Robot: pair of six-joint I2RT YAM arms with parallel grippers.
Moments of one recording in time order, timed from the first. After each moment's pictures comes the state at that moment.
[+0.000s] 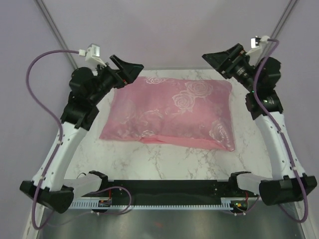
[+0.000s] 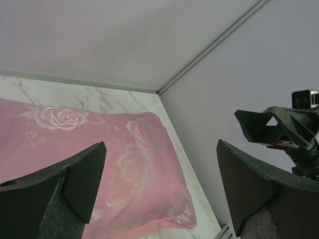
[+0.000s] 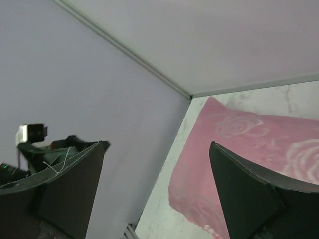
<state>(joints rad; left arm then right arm) -0.36 1.08 1.38 -0.26 0.17 -0.71 0.06 1.17 1.39 -0.12 -0.49 0.90</state>
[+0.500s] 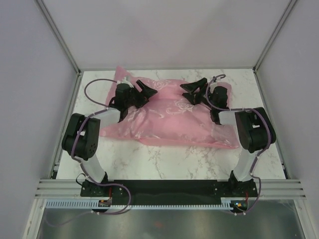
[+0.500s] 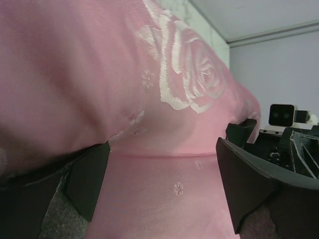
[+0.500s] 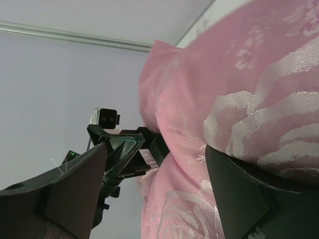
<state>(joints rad) -0.30 1.77 1.01 0.35 0.27 -0.95 0.20 1.88 0.90 0.85 -0.49 1.29</state>
